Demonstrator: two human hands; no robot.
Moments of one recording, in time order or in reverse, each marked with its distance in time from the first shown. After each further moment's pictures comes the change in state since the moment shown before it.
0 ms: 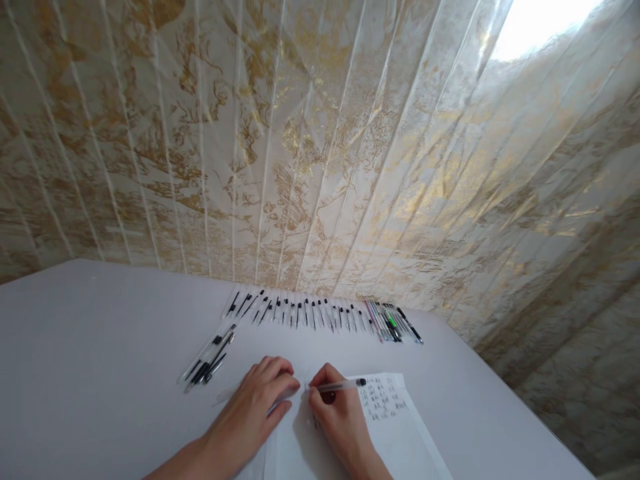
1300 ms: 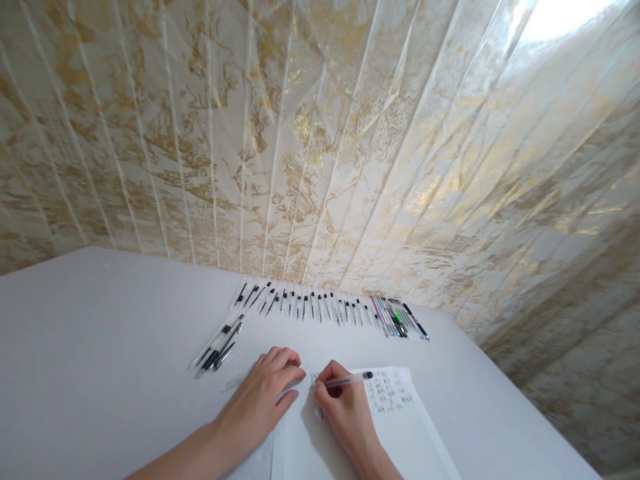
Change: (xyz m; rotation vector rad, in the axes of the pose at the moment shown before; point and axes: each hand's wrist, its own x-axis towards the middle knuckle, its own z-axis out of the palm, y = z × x) left_hand -0.001 0.000 0.000 0.007 -0.025 -0.019; right_hand -0.004 0.014 0.005 -0.010 -0.012 0.032
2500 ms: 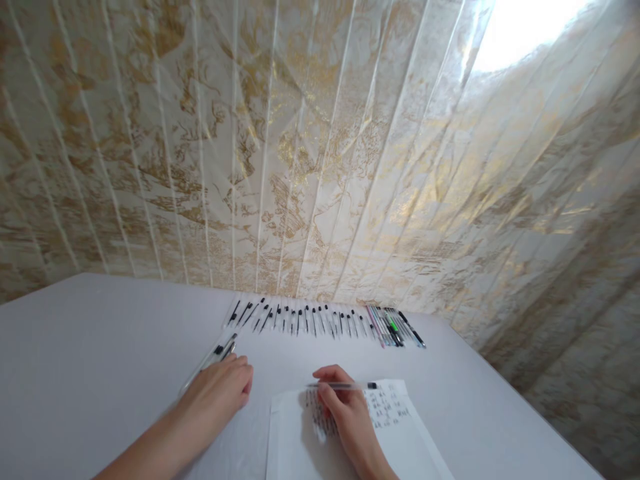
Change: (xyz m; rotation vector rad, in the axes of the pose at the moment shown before) left_hand 0.001 -0.022 -0.056 0.380 -0.155 -0.275; right_hand 0.003 -0.015 -0.013 0.299 -0.024 0.043
